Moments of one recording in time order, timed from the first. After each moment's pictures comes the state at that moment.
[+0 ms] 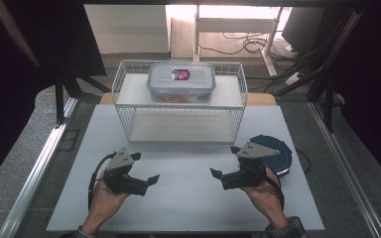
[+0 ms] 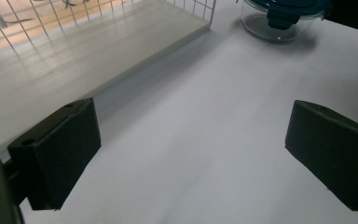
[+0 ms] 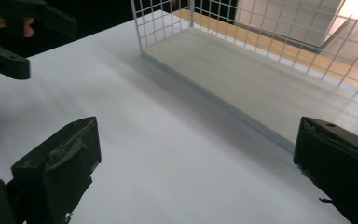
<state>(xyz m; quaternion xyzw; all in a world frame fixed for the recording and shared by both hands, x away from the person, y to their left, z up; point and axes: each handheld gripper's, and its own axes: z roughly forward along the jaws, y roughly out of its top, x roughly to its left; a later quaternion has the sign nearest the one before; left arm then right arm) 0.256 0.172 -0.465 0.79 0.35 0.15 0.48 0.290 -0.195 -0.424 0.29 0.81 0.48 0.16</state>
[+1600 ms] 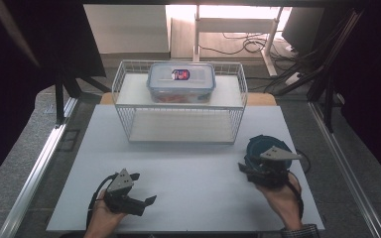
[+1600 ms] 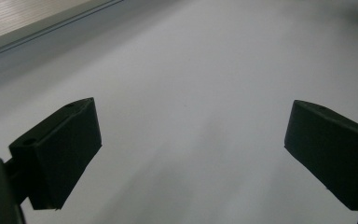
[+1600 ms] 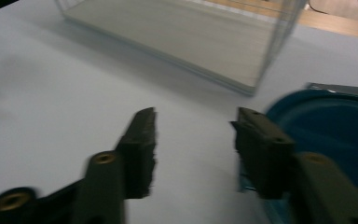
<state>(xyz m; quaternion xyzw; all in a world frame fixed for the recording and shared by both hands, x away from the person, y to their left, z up) 0.230 0.178 -0.520 0.82 0.35 0.13 0.44 0.300 -0.261 -0.441 0.40 0.80 0.41 0.20</state>
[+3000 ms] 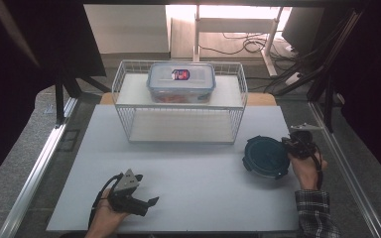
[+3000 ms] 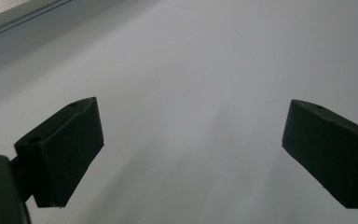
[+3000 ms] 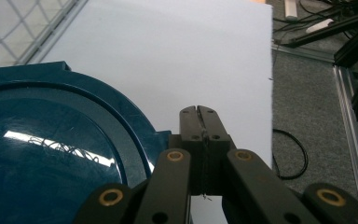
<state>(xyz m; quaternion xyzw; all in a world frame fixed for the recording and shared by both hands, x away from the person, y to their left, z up) 0.235 0.169 -0.526 0.83 0.34 0.13 0.42 0.407 -0.359 -0.467 0.53 0.75 0.29 0.28</state>
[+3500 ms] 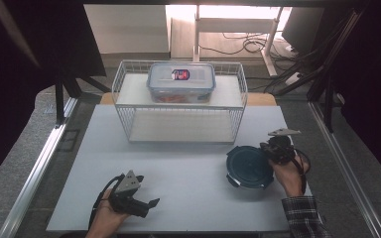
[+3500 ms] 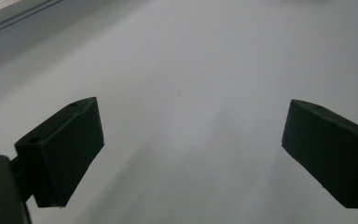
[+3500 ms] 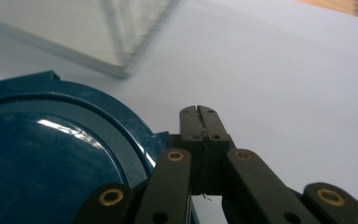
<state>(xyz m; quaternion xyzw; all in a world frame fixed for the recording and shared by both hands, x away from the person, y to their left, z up) 0.233 0.167 -0.526 0.84 0.33 0.13 0.41 0.384 -0.294 -0.470 0.47 0.79 0.31 0.23</state>
